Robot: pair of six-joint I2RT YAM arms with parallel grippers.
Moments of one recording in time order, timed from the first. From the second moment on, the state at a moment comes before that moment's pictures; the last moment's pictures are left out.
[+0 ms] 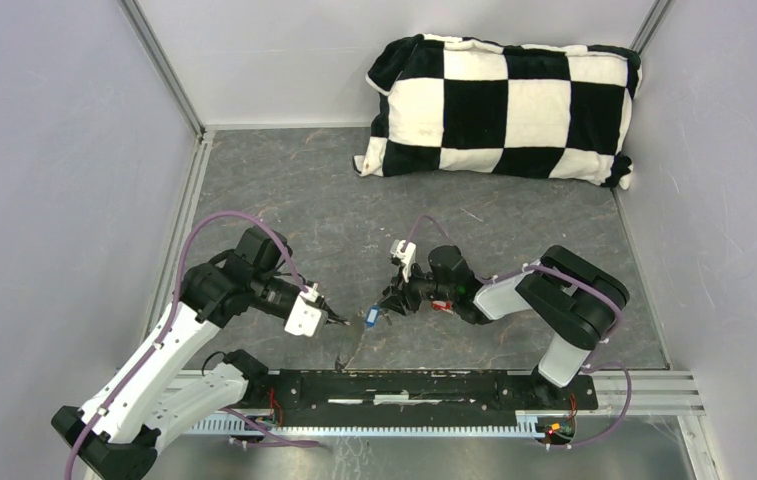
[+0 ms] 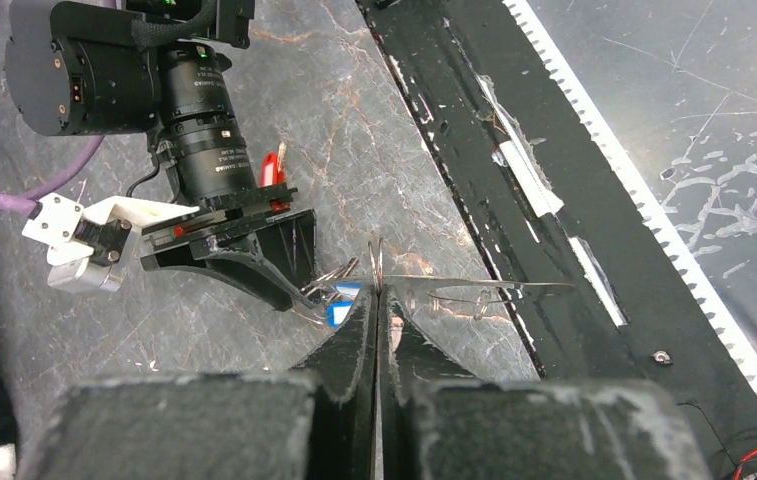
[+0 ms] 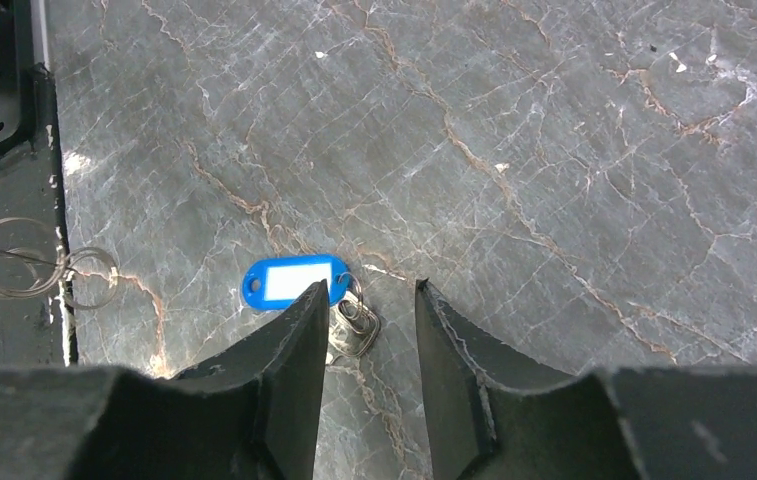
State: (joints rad) left arm -0.58 0.82 0.93 -1.06 1.00 1.24; right arm 0.81 1.71 0.50 0.77 -0.50 0.05
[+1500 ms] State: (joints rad) left arm -0.58 0.81 0.93 -1.06 0.99 1.22; right arm 0.84 1.75 0.51 0.78 -0.54 0.03
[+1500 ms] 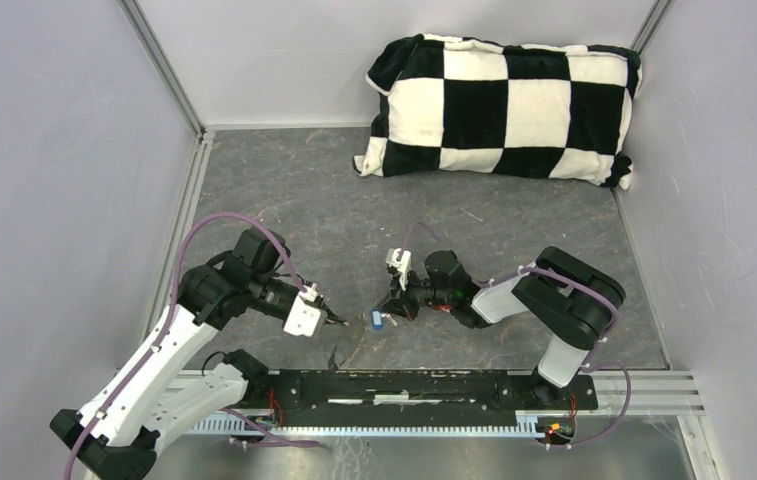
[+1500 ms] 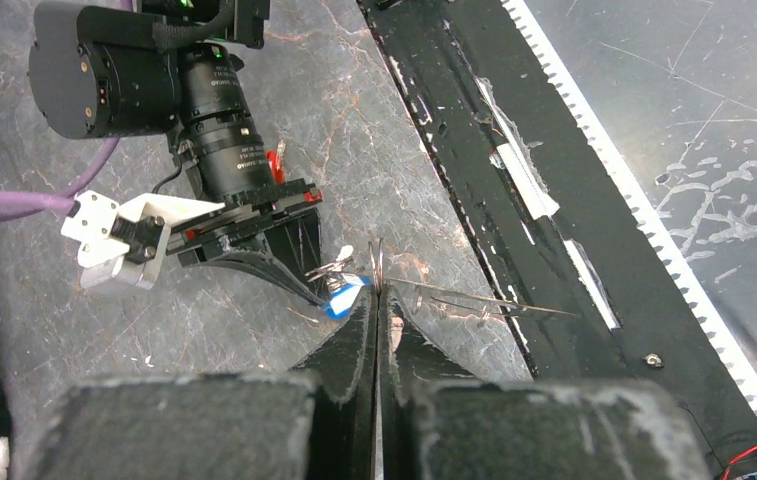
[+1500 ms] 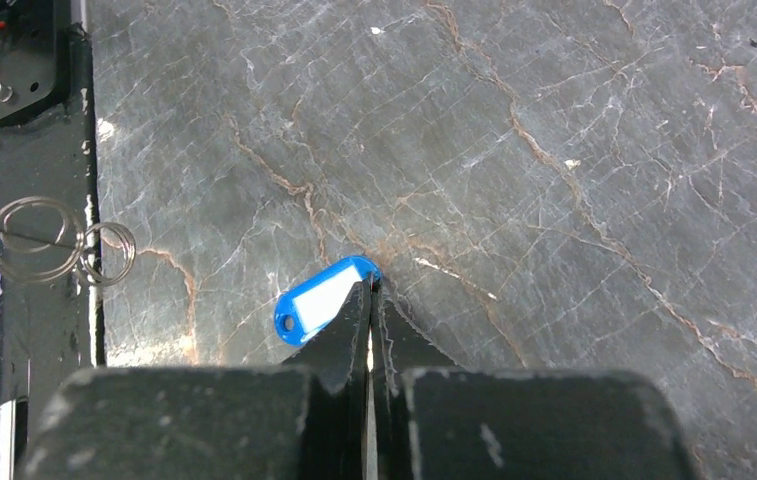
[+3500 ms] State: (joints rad) left arm -0.58 0.86 0.93 -1.06 1.09 1.16; right arm 1.06 1.00 0.48 0.30 -0.55 -0.45
